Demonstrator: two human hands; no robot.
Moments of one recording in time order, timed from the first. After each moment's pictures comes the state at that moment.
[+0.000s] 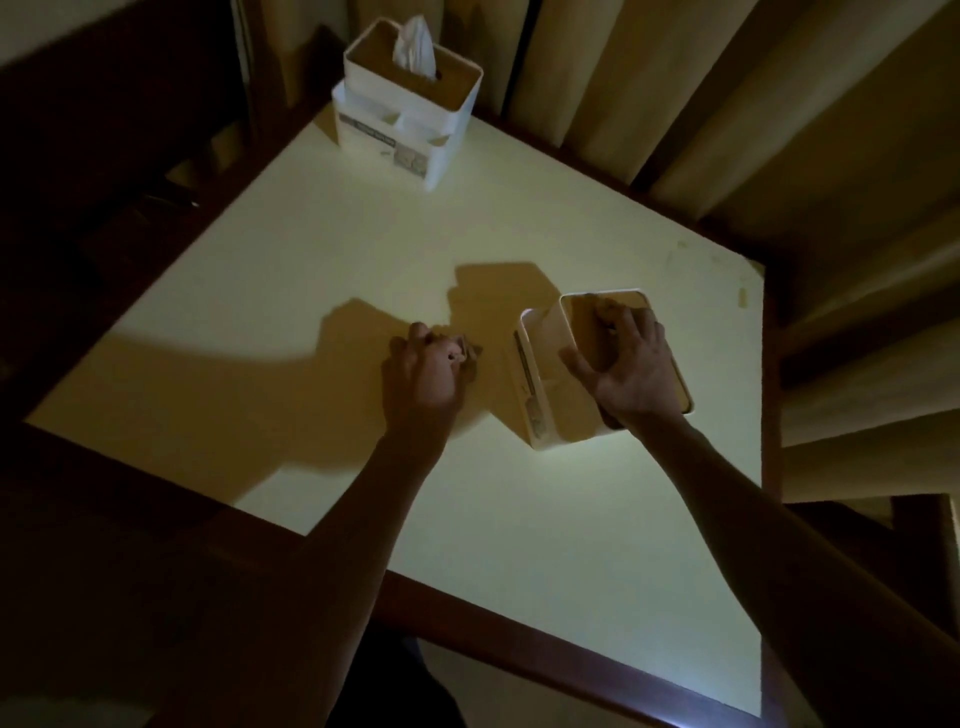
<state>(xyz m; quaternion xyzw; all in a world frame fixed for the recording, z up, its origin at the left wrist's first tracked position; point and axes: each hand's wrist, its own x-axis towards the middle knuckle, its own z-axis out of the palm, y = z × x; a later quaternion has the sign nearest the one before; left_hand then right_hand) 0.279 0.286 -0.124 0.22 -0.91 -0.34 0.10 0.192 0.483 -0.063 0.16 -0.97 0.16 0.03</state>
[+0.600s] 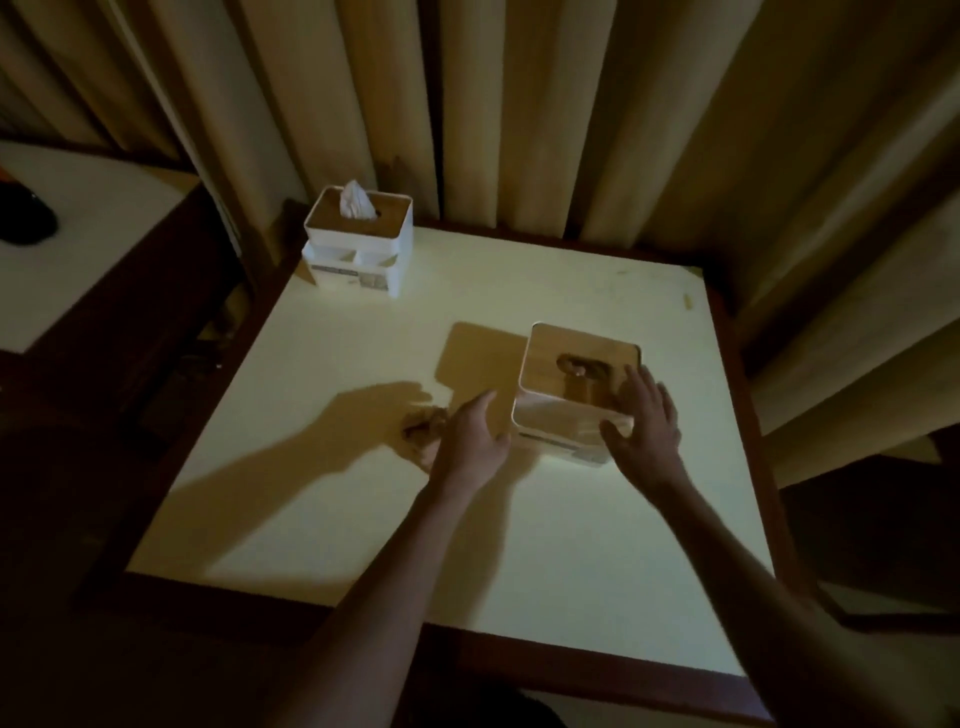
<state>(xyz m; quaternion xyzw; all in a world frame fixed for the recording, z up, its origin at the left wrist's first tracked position) 0.274 0.321 -0.050 0.10 -0.89 -0.43 -0.07 0.252 0.534 -0.045 0.01 -0.94 0.34 0.00</state>
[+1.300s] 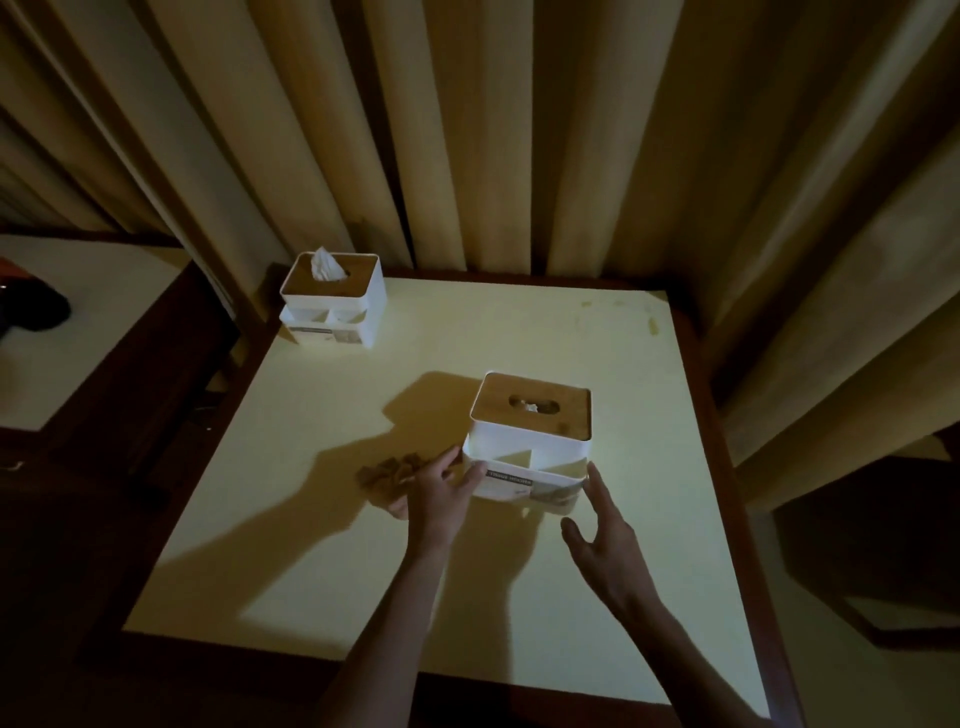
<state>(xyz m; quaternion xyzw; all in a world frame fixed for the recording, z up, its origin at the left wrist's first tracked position) 0.284 0.360 -0.035 0.23 -0.79 -0.57 -0.01 0.318 0.559 -0.054 0.00 -0.87 0.48 -0.06</state>
